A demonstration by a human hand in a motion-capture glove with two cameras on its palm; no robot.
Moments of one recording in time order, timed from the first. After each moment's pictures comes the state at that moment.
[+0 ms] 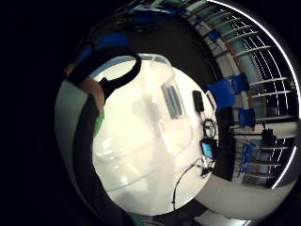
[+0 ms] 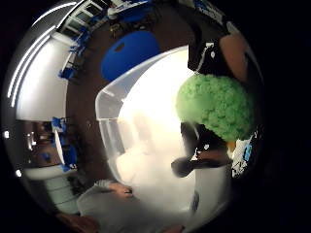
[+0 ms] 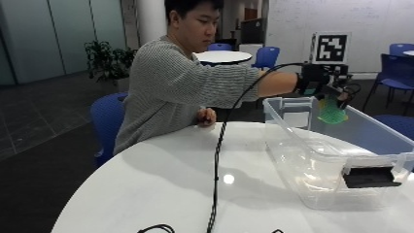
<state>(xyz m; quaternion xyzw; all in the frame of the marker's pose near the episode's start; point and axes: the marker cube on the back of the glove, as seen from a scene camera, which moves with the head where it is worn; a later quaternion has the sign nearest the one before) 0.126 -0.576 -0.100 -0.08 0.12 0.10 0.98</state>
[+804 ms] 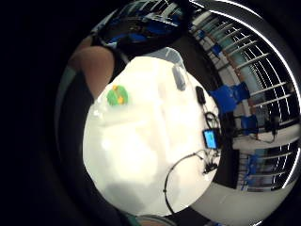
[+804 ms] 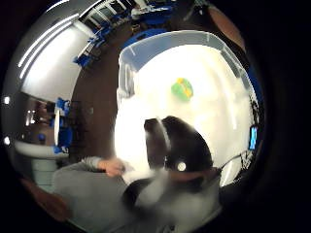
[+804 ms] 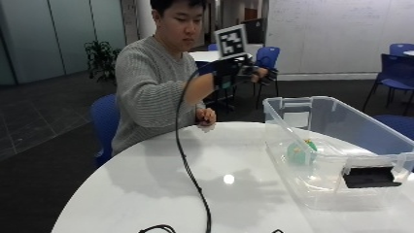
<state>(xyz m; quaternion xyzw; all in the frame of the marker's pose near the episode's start) 0.142 -0.363 -0.152 0.00 0.21 0.01 0.98</state>
